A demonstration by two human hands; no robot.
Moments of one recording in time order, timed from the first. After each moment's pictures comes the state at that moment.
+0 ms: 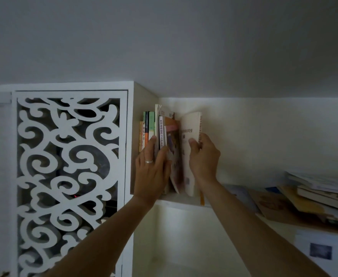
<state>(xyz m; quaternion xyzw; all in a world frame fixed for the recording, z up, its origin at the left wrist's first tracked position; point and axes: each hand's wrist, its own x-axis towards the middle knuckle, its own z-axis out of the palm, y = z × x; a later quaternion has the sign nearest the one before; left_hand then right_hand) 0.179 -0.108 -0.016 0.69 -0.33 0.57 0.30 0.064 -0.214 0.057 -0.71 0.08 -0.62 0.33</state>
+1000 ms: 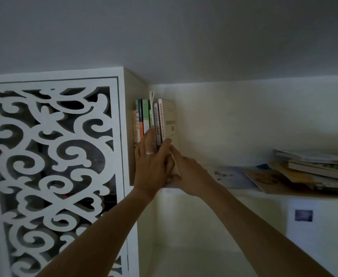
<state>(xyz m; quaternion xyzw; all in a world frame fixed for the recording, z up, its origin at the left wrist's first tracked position) 0.179 -0.105 -0.019 0.69 -0.37 0.57 0.26 0.058 -0.202 0.000 -0.95 0.04 -0.30 0.12</state>
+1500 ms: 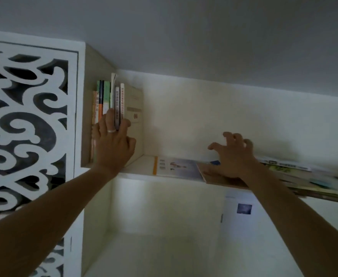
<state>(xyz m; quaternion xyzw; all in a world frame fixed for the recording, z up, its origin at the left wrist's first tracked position) 0.163 -0.125 -0.007 0.72 -0.29 0.57 0.26 -0.114 -0.327 0.051 -0.91 0.34 -0.14 -0.18</state>
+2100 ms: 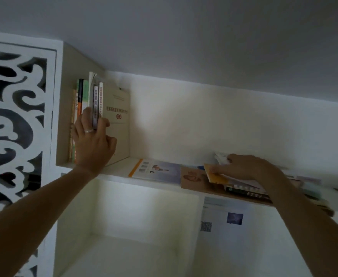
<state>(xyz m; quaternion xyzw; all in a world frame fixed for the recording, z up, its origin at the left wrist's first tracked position) 0.148 -0.143 -0.008 0.72 -0.24 0.57 0.31 -0.158 -0.400 0.065 -0.92 0.39 -0.05 0.01</state>
